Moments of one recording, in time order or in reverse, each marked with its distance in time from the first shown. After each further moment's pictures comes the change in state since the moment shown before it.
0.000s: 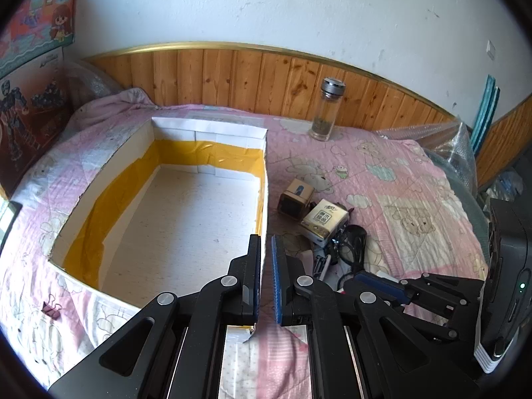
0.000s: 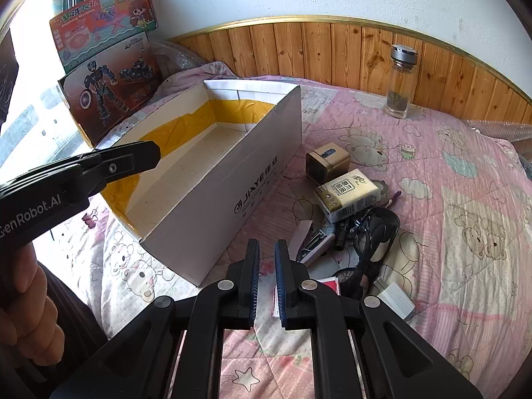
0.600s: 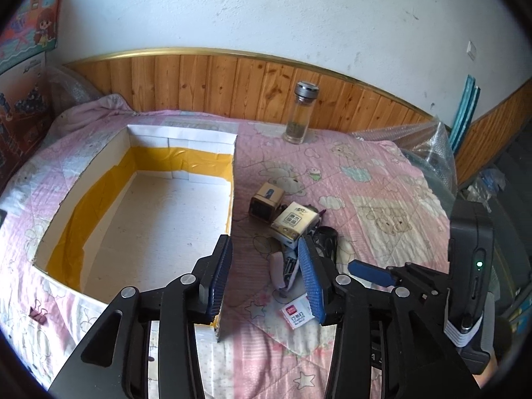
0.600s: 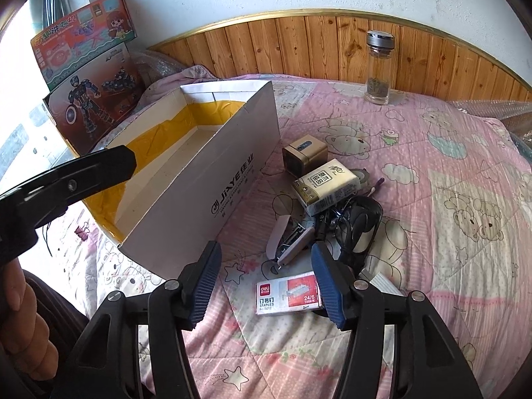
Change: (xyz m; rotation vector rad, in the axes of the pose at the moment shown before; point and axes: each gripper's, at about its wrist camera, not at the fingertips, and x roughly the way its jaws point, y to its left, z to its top) left arm -0.012 -0.018 0.002 0.028 -0.018 -0.103; right arm 0.000 -0.025 -0.003 0.082 0.009 -0.021
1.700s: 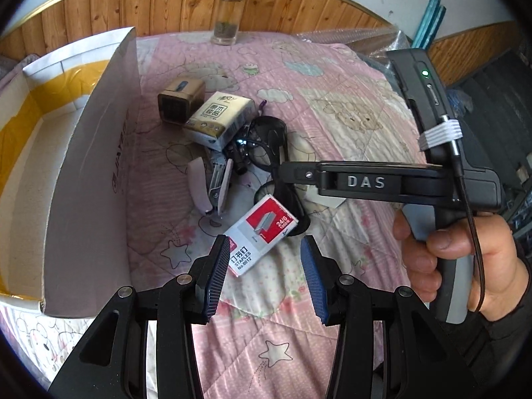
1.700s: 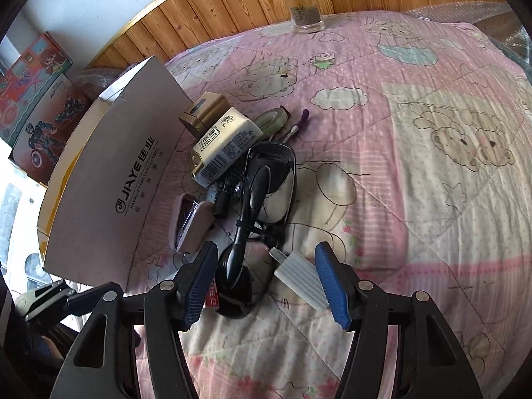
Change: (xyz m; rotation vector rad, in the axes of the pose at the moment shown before) left arm 0.099 -0.048 -0.063 0.154 0.345 -0.188; right arm 0.061 -0.118 -0.017 0.277 0.169 0.036
